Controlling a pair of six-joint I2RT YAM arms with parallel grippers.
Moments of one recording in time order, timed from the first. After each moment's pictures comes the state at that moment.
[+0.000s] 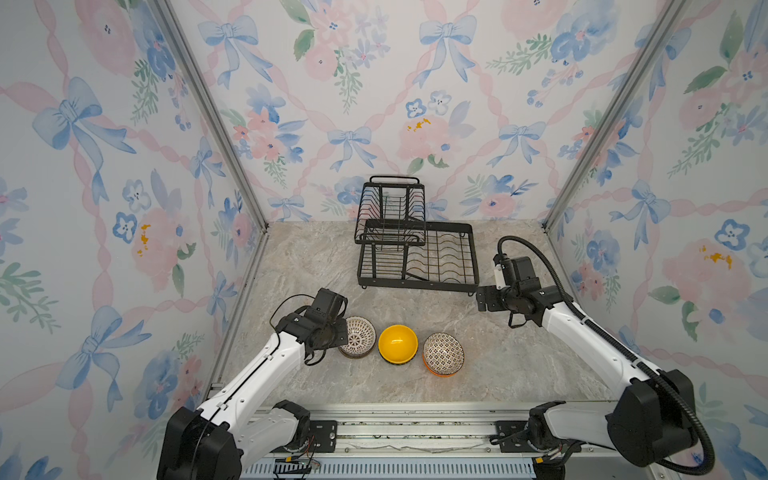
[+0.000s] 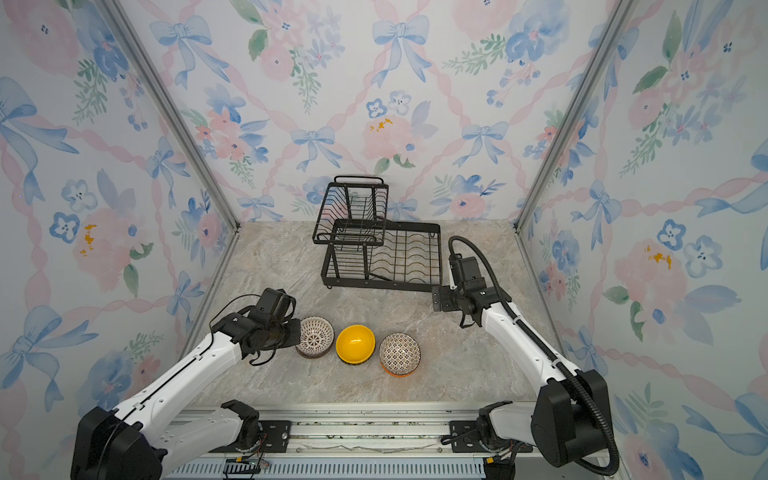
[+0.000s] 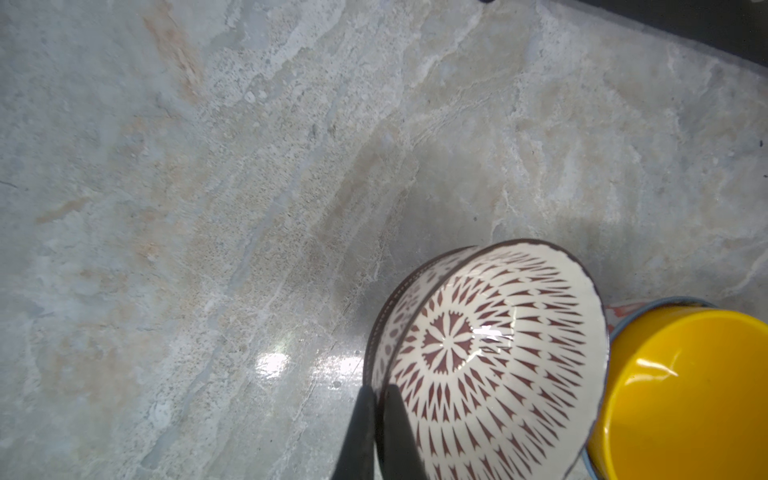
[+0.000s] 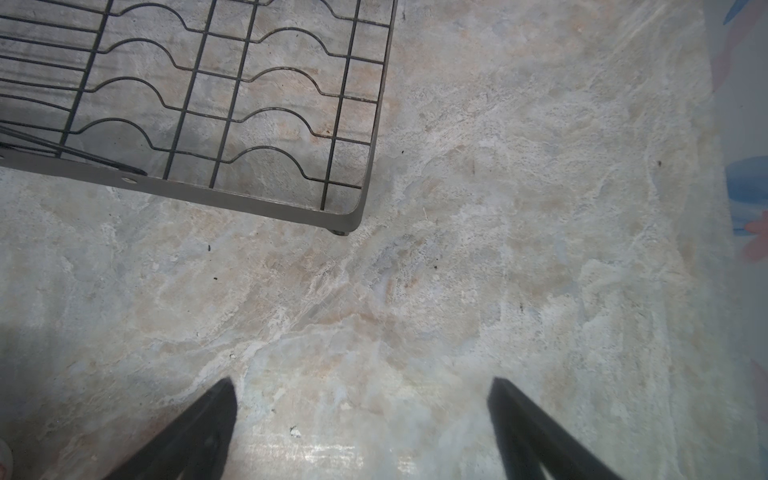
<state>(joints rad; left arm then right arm) -0.41 1.08 0.75 -0.80 -0.09 -0.53 0.30 1.29 0.96 -0.60 0.13 0.13</state>
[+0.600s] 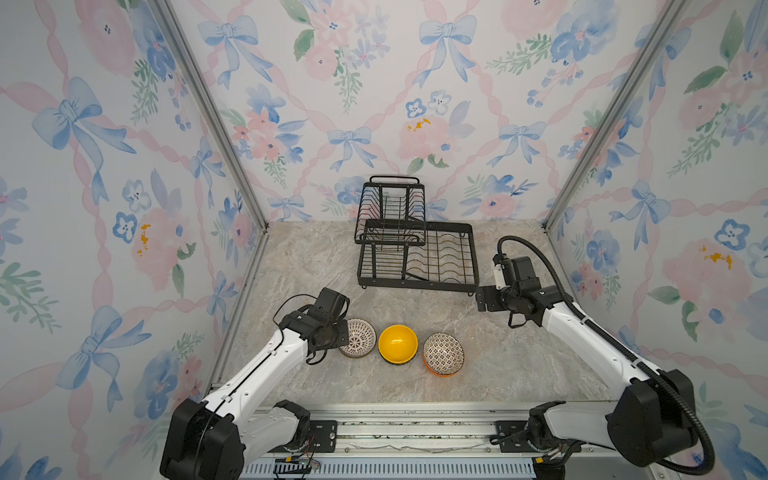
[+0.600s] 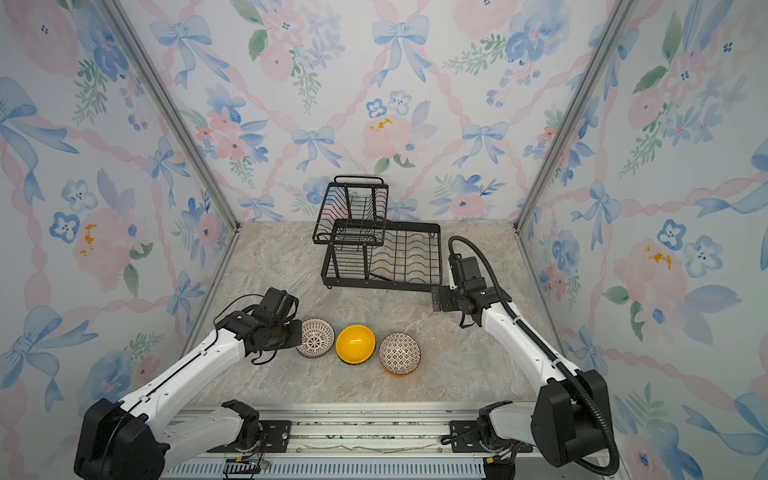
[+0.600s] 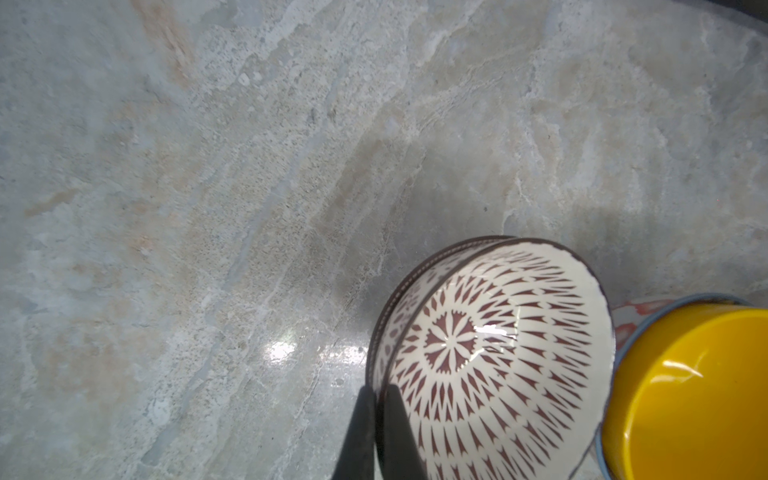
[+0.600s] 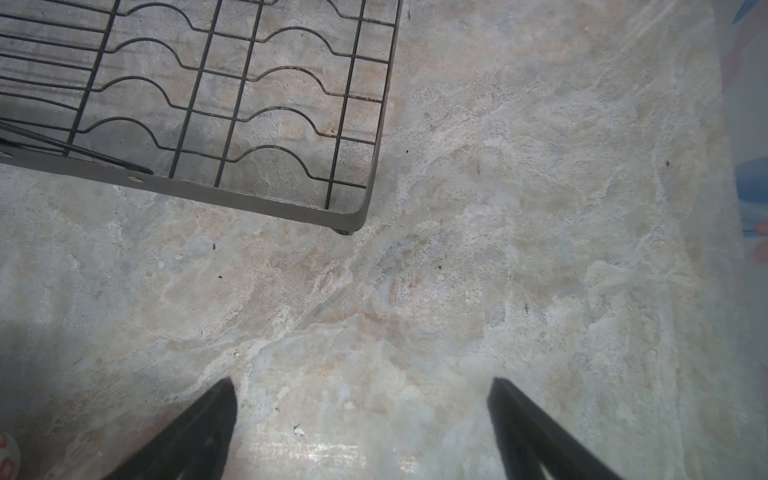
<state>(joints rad) -0.41 1.12 0.75 -0.81 -0.09 -0.52 0.30 1.29 0.96 -0.60 0.12 0.13</state>
